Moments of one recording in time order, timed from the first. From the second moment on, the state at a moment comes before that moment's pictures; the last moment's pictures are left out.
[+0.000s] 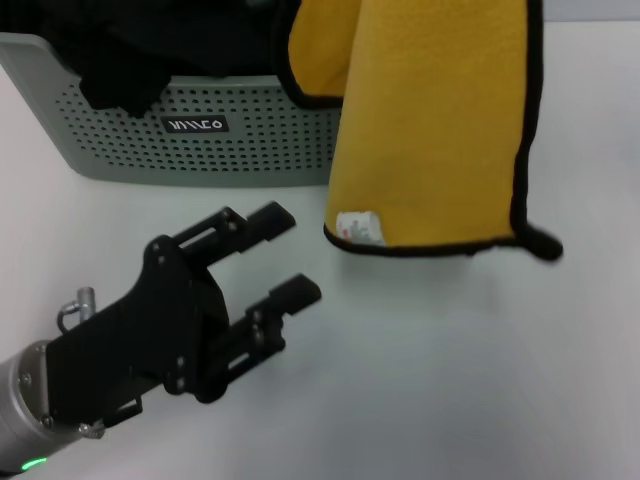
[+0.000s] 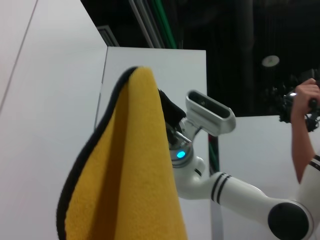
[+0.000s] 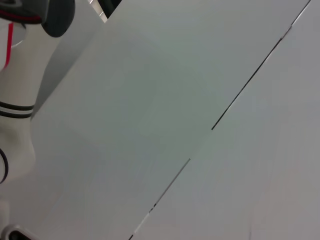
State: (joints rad) left arm -0.31 -2.09 1.53 0.19 0.81 2.03 -0.63; right arm 0.83 1.82 -0.97 -1.29 1.90 1.74 -1.72
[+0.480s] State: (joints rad) left arm -0.33 -2.09 1.47 0.18 0.74 2.01 -0.57; right arm 0.85 1.80 -1.03 -1.28 1.95 1.79 -1.67
